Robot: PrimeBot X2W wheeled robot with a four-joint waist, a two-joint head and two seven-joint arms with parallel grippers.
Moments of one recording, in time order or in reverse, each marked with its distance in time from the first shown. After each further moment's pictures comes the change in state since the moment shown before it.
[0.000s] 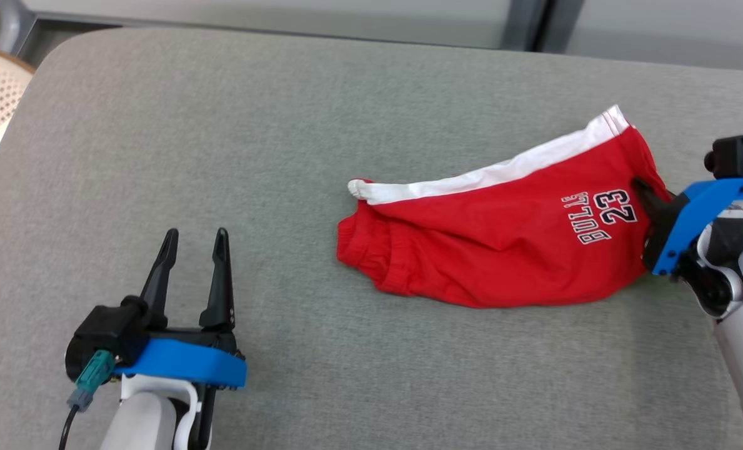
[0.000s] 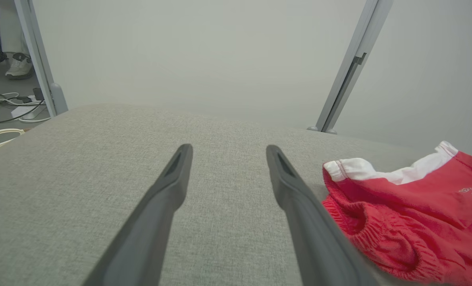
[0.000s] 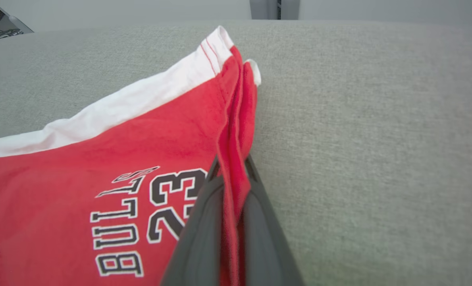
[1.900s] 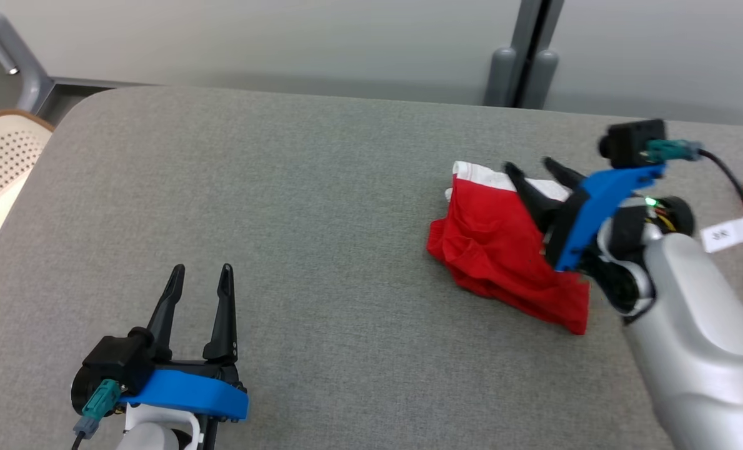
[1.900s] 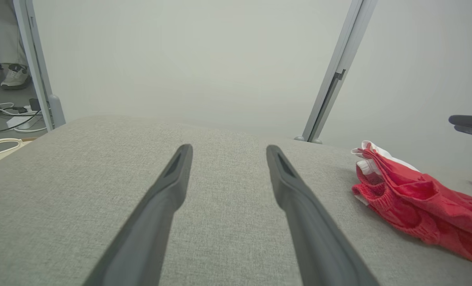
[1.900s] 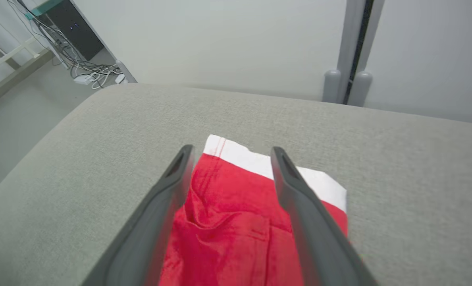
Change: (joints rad) left arm 0.088 0.017 -0.016 -0.006 -0.018 0.000 0.000; right arm 0.023 0.223 0.018 -0.222 -0.059 0.000 0.071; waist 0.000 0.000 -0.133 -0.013
